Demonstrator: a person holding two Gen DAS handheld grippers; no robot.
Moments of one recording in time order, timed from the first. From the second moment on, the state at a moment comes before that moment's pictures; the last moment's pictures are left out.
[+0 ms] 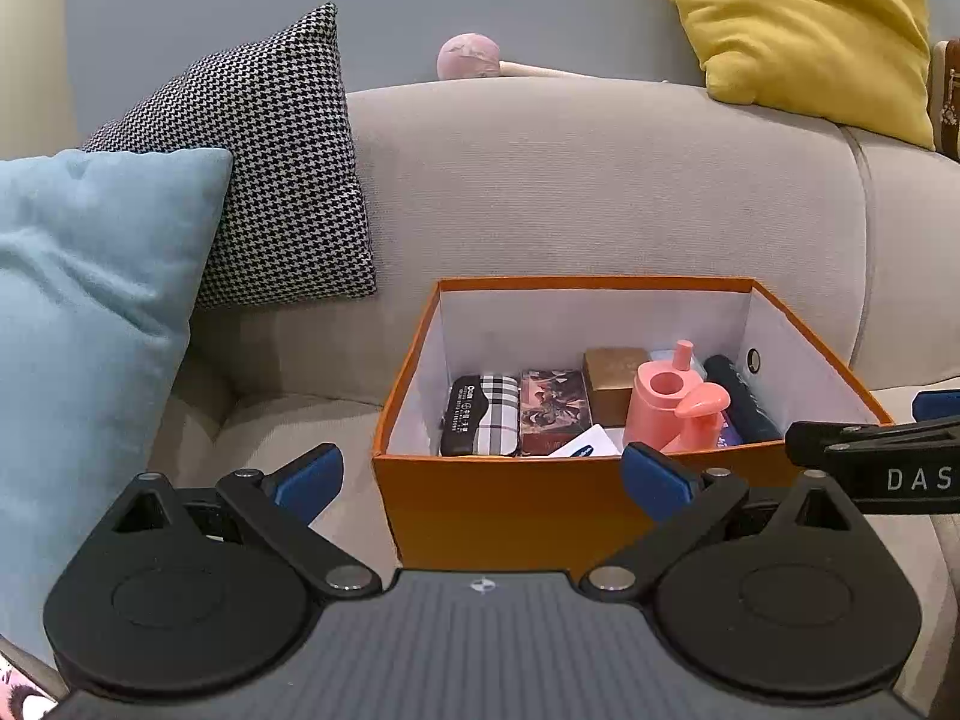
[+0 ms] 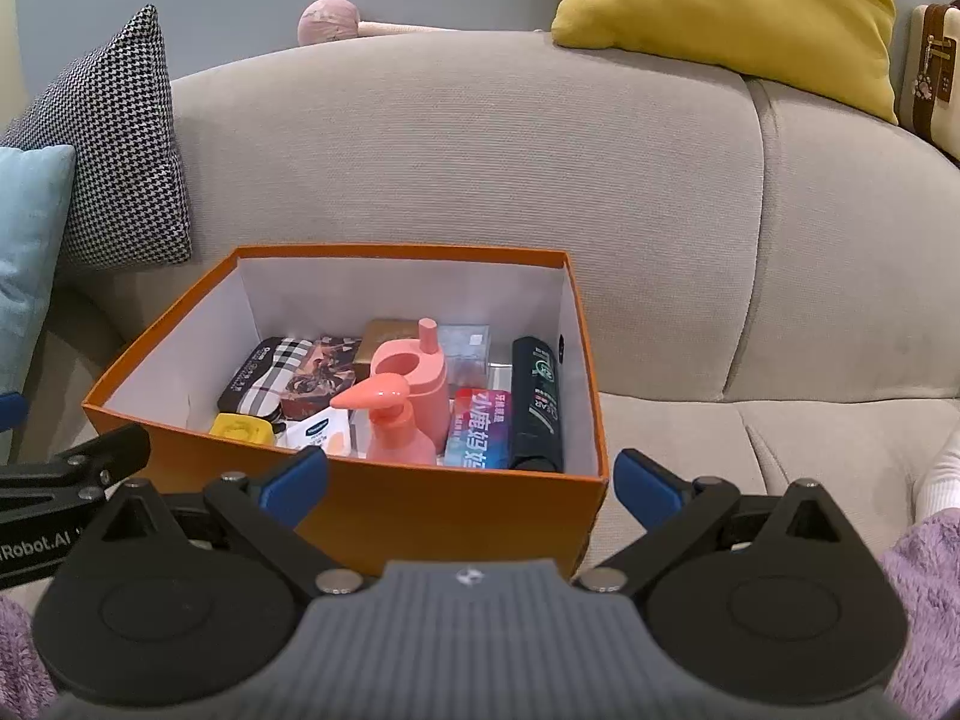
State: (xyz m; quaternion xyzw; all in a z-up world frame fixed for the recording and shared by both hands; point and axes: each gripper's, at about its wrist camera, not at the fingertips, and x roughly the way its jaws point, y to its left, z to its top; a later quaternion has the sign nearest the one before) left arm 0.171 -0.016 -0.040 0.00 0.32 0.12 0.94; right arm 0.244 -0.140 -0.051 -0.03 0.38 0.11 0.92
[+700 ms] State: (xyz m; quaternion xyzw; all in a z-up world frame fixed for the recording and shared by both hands) left arm 0.171 -0.013 -0.042 0.00 0.32 0.12 0.94; right arm 0.244 -0.137 -0.053 -0.04 0.38 0.11 0.92
